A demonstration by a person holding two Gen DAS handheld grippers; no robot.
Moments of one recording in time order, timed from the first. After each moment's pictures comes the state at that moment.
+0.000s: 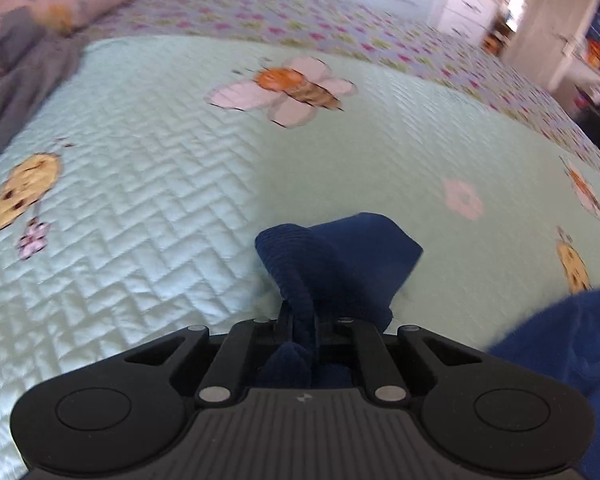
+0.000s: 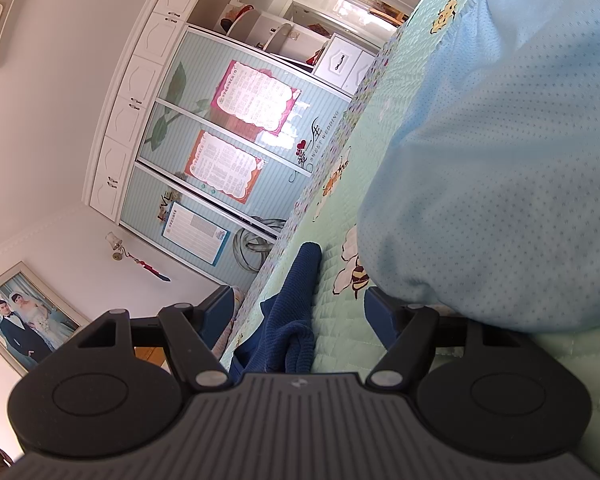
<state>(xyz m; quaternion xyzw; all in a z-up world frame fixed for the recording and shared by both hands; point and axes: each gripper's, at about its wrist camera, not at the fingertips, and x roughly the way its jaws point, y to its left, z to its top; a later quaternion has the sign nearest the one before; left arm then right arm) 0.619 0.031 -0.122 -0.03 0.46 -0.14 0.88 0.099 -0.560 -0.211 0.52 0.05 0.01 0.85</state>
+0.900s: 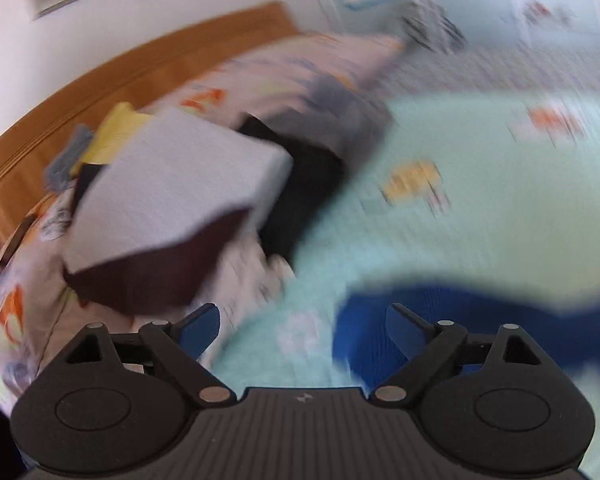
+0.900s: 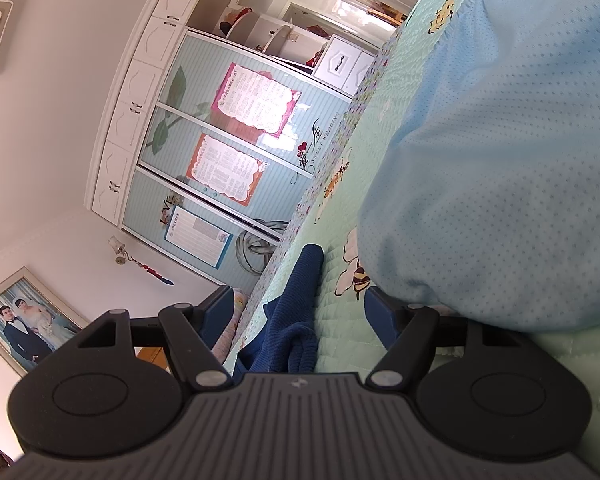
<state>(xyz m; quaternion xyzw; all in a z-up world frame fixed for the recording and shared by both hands) 0.435 0.157 -0.074 0.17 0.36 0.19 0.90 0.107 -0.560 -0.202 0.53 0.05 0.01 0.85</state>
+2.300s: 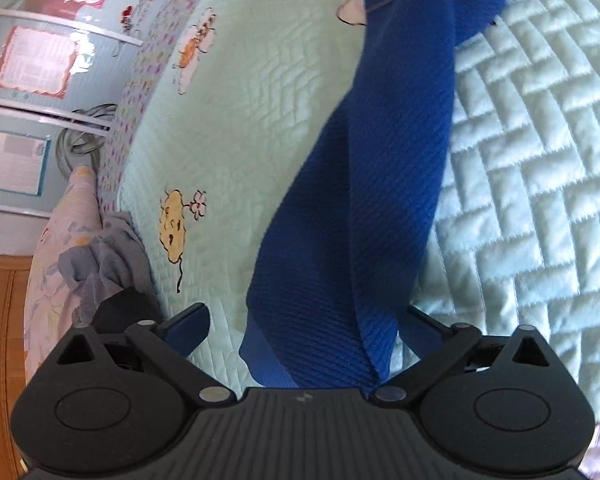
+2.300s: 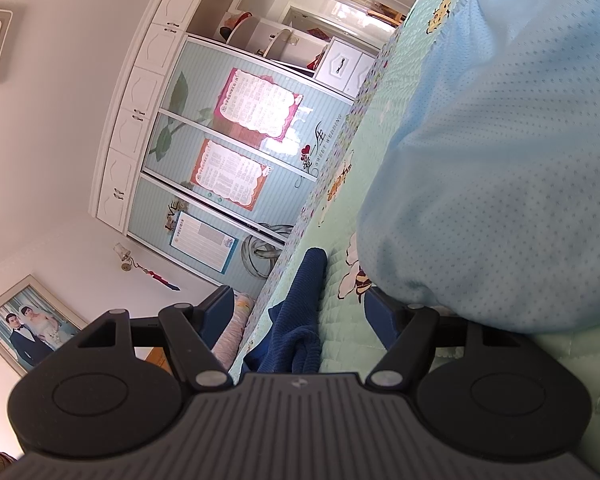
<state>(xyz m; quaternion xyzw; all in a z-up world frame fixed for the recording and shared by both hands) 0.480 0.168 -0.164 0.58 0.34 -0.19 0.71 0.099 -0.572 -0.221 0.54 0.04 0.02 0.84</state>
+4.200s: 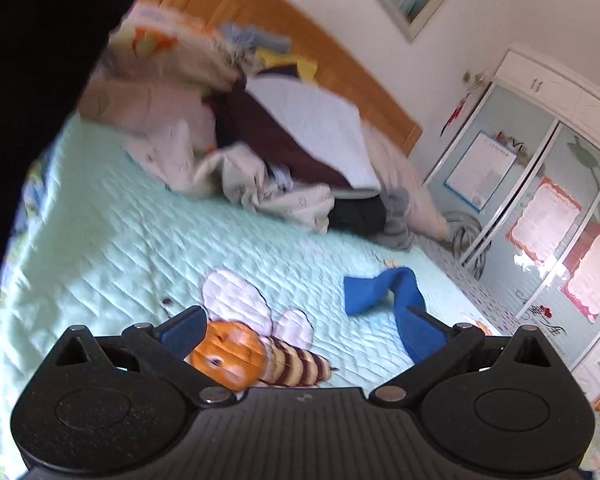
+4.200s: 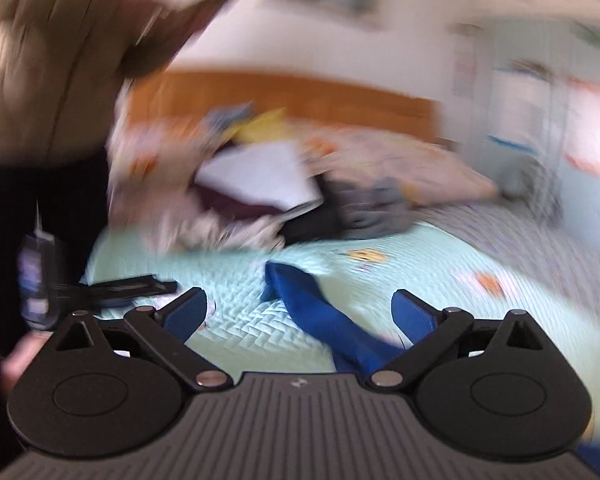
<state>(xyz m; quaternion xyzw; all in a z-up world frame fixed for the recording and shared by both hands) 0.183 0.190 -0.162 -0.30 0.10 0.23 0.92 0.271 -0.093 0.013 -0.19 0.13 0.40 0.89</state>
